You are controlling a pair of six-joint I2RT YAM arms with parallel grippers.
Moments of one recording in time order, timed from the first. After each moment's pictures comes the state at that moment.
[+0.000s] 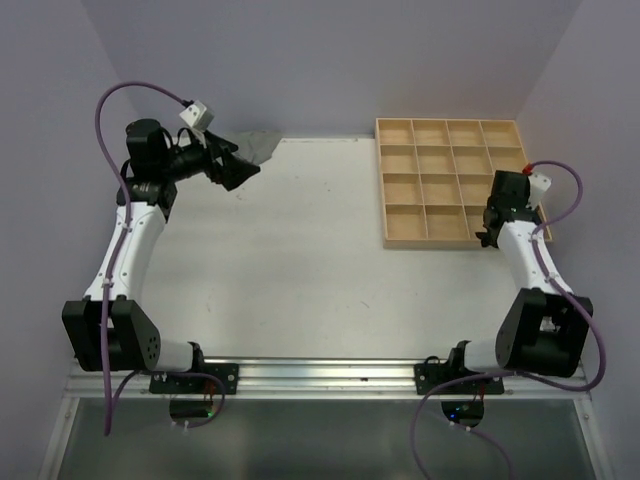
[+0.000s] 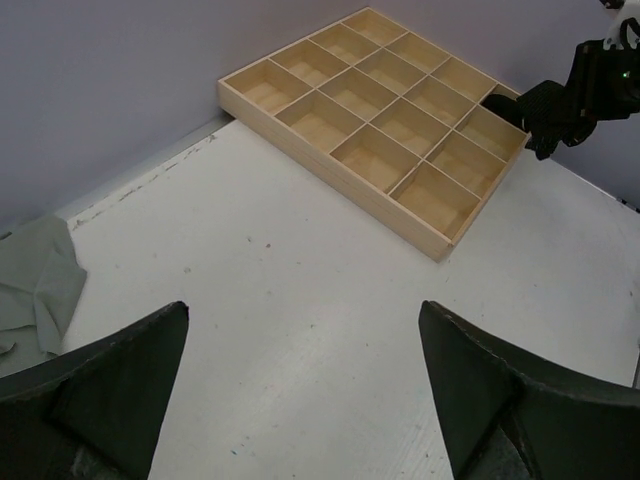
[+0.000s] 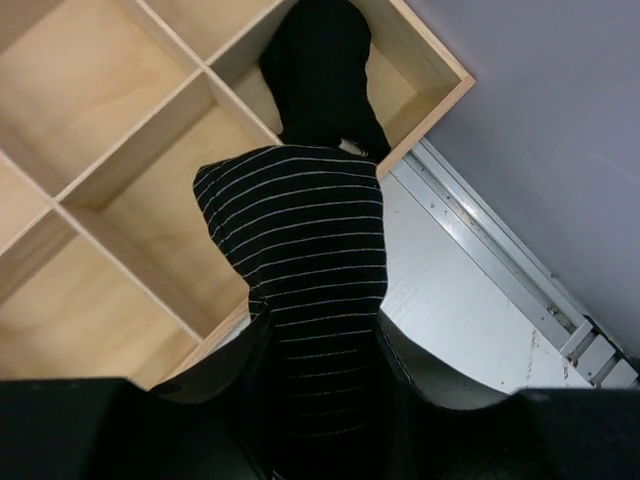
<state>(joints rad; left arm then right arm) 0.03 1.38 1.28 -0.12 0.95 0.01 -0.16 1.33 0.99 -0.47 0.53 0.36</state>
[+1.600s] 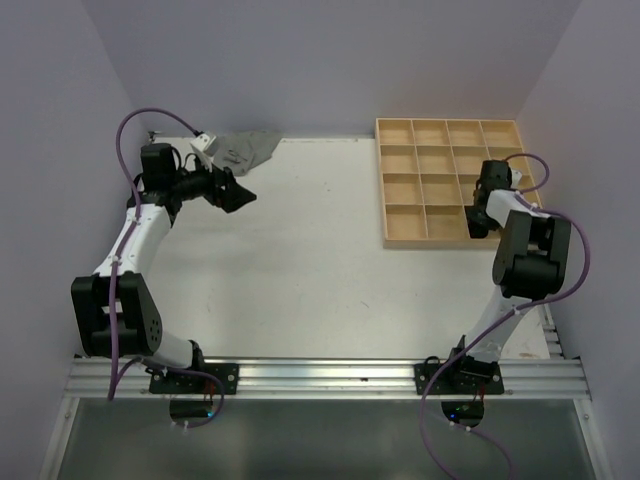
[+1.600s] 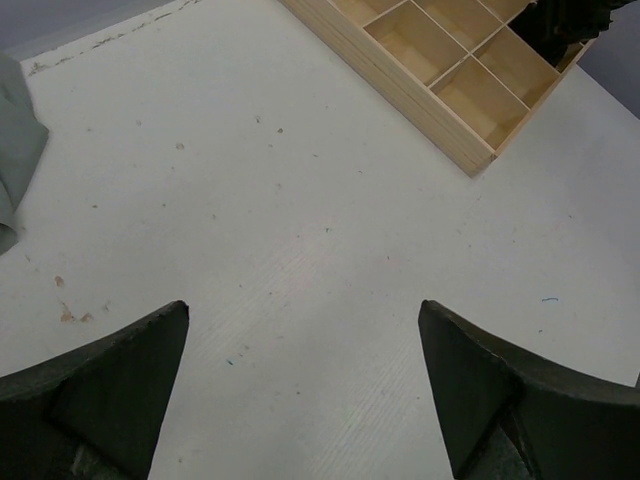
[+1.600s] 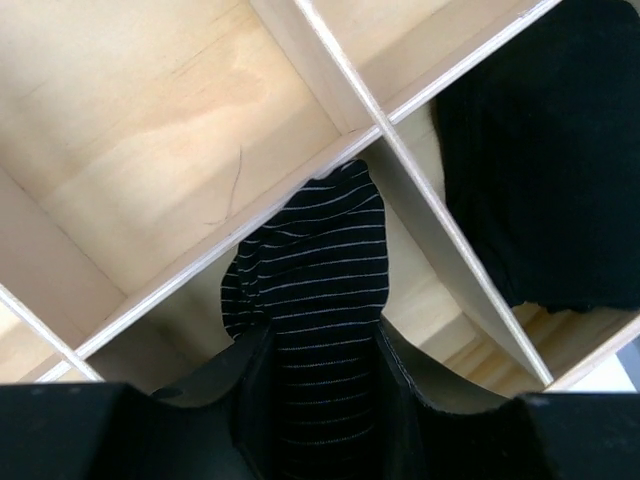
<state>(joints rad) 0.08 1.48 1.13 -0.20 0.94 0.16 -0.19 1.91 1.24 -0.34 0.41 0.29</state>
